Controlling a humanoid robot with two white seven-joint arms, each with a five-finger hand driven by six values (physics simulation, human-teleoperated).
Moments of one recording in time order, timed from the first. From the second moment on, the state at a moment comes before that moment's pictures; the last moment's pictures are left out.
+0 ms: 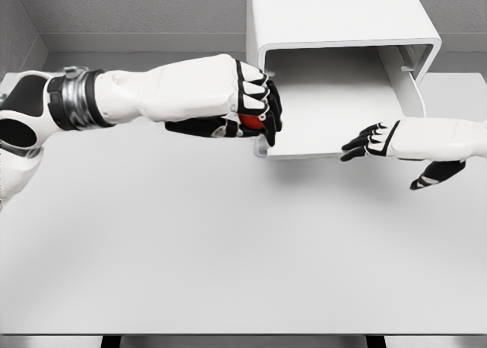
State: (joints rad) left arm -0.77 0.54 -0.57 -1.76 0.02 -0.61 -0.61; right arm -0.81 -1.18 0.89 -1.68 -0.02 -0.61 0.59
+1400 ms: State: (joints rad) left arm -0.82 0.16 -0.61 -1.48 -0.35 -0.61 -0.61; right arm -0.79 -1.40 0.74 -1.65 -0.06 -0.61 0.59
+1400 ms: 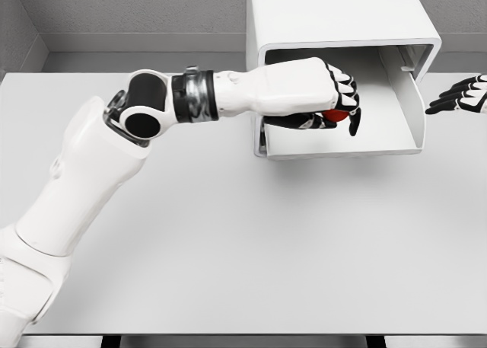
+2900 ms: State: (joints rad) left arm -0.86 0.03 -0.59 -1.25 -0.45 -0.61 -0.61; right arm -0.79 -1.41 0.73 -1.64 -0.06 -0.61 0.59
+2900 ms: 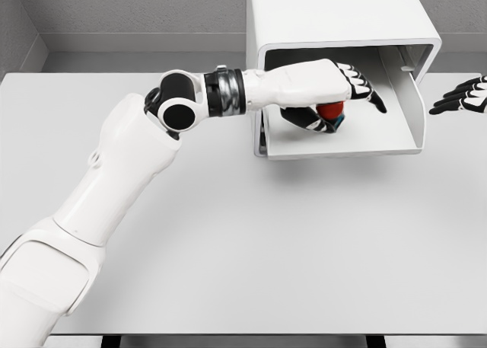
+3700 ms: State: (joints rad) left arm -0.84 0.15 -0.59 -1.40 -0.33 -0.61 -0.61; right arm -0.78 -1.41 0.73 -1.64 -0.06 -0.61 0.59
